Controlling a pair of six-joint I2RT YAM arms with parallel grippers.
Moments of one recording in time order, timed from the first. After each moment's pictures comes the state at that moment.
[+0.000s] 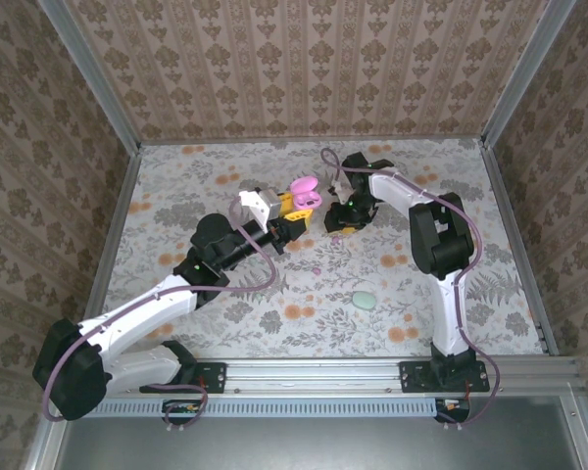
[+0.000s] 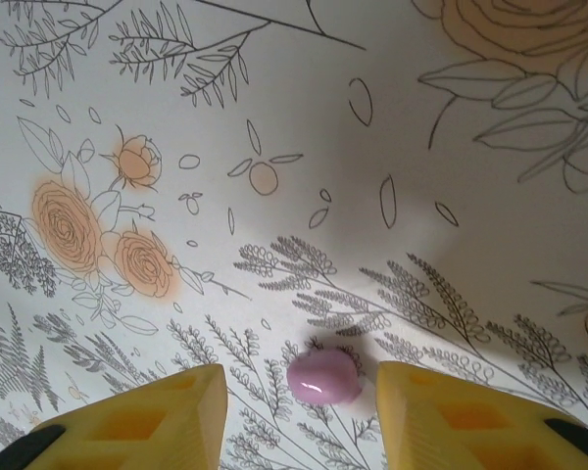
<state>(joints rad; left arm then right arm) -0.79 1.11 0.70 0.54 0.29 -0.08 0.32 2.19 1.72 -0.97 -0.41 0.09</state>
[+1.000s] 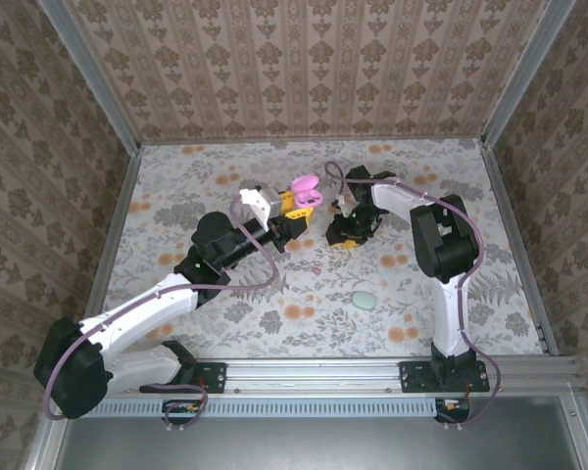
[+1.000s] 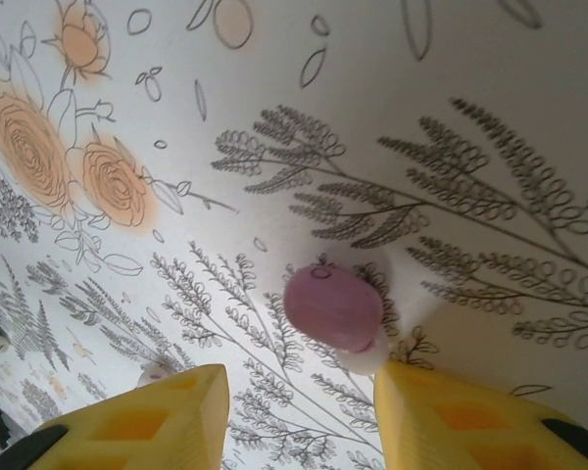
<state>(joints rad) -0.79 1.12 0.71 0.54 0.29 -0.08 0.33 2.14 1.55 -0.92 -0.50 0.14</state>
